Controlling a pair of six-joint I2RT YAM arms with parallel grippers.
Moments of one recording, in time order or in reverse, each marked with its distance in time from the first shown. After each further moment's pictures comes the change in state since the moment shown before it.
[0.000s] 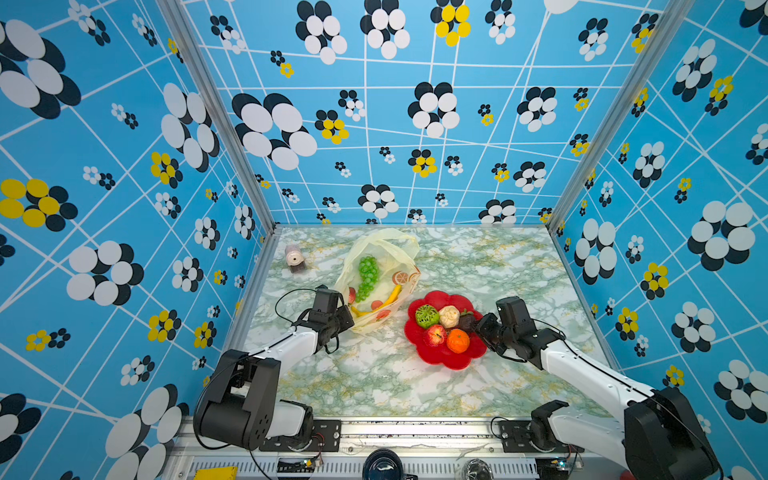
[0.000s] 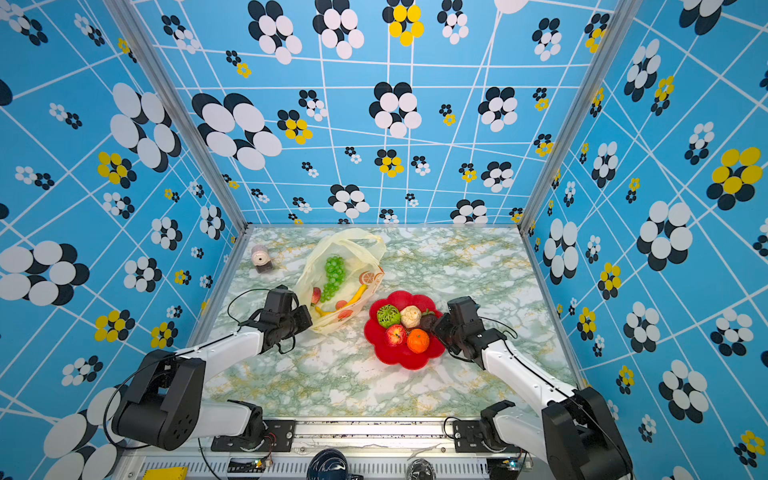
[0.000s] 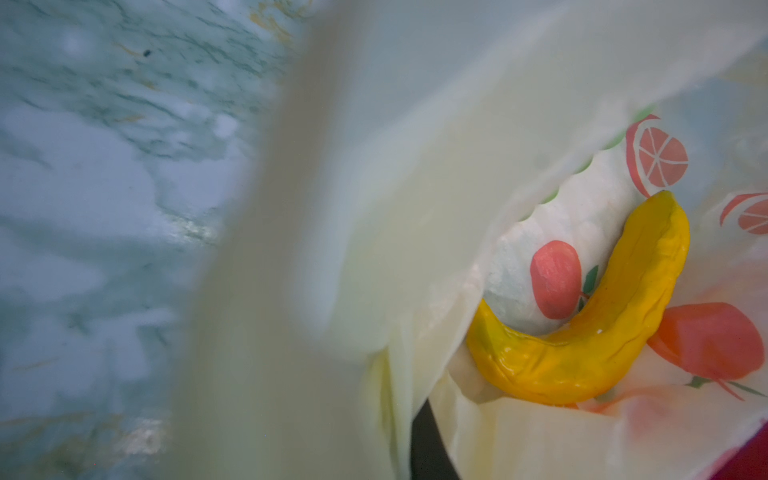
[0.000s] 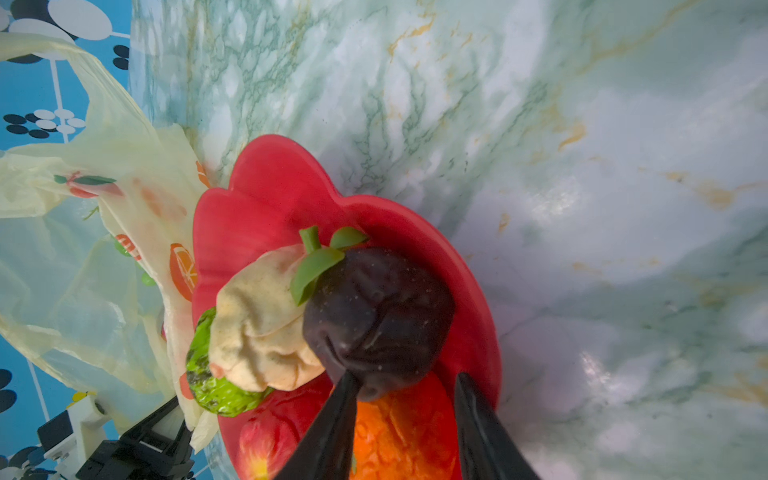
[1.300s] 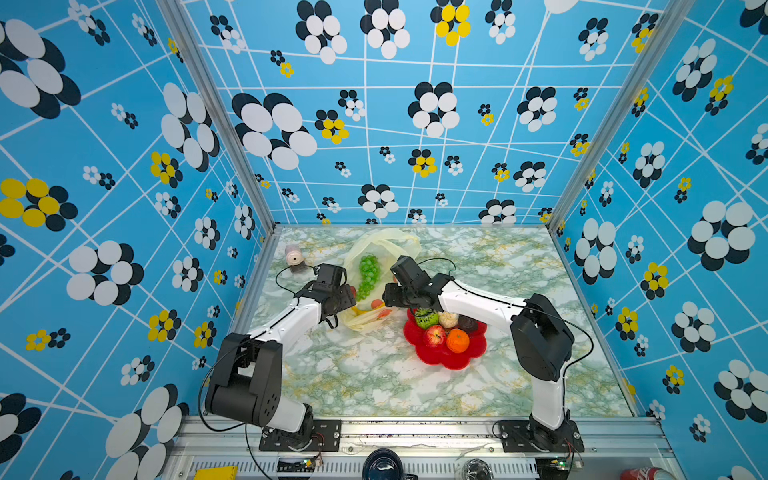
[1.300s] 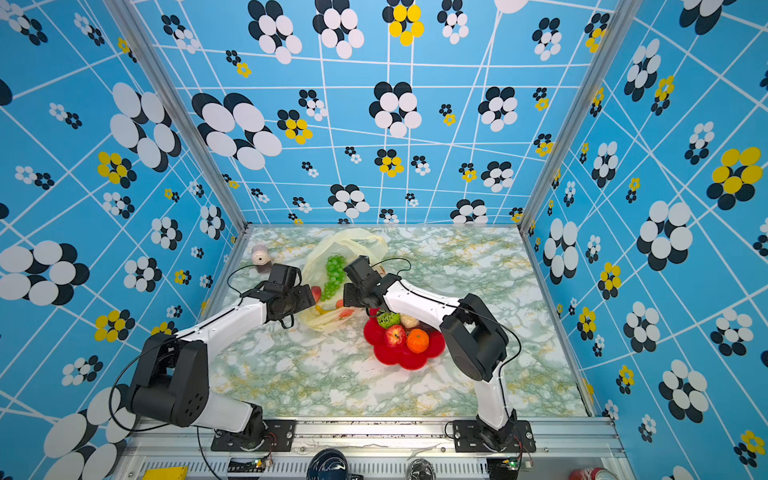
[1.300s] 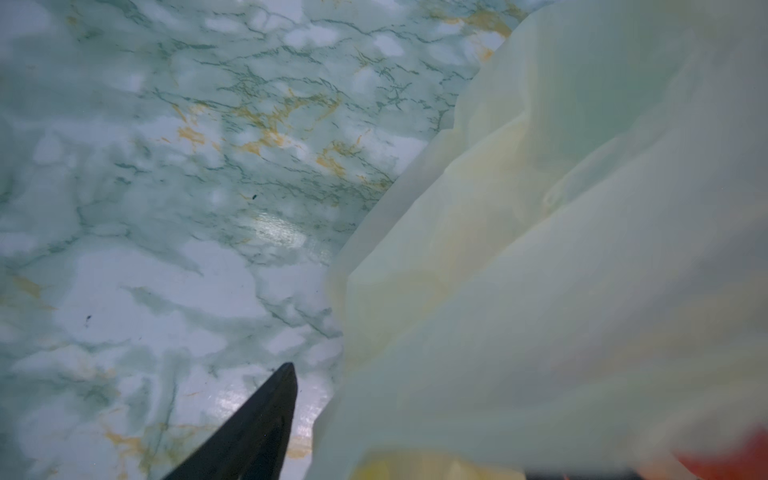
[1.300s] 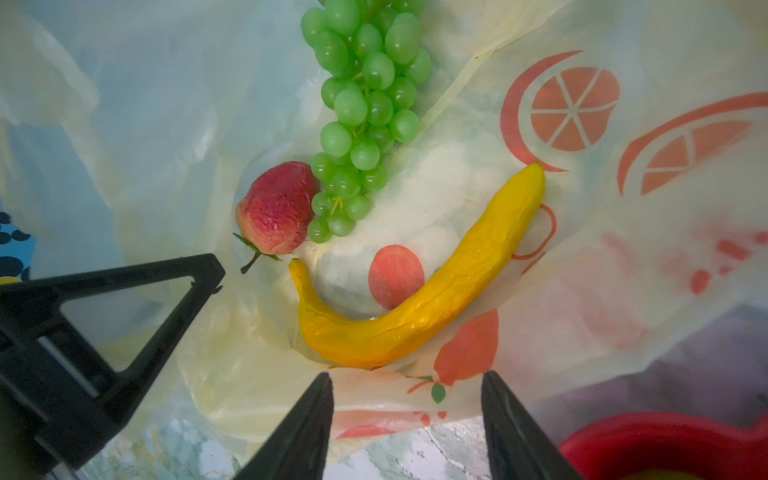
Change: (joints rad) left arm 0.018 0.143 0.332 -0.320 -0.159 0.045; right arm 0.455 0.857 1.009 -0.156 0.131 -0.391
